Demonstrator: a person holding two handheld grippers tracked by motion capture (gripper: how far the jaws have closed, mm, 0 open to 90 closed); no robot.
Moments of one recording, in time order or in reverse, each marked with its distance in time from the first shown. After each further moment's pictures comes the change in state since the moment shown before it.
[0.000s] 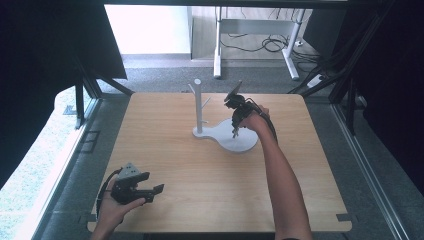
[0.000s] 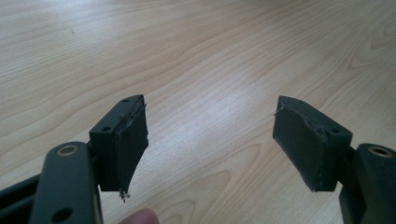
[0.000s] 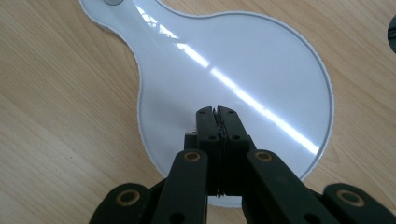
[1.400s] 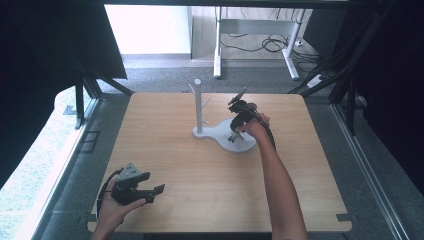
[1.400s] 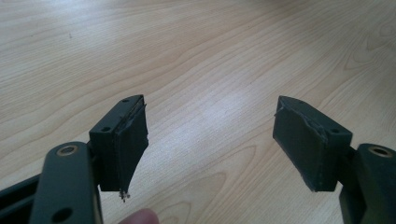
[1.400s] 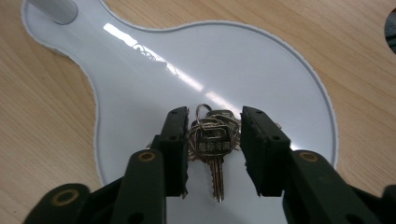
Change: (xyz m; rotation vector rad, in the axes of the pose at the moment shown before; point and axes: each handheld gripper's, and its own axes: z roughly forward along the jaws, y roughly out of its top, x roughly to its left) left arm -0.004 0.001 -0.001 -0.006 0.000 0.008; right arm -0.016 -0.013 0.036 -0.118 -0.026 0.070
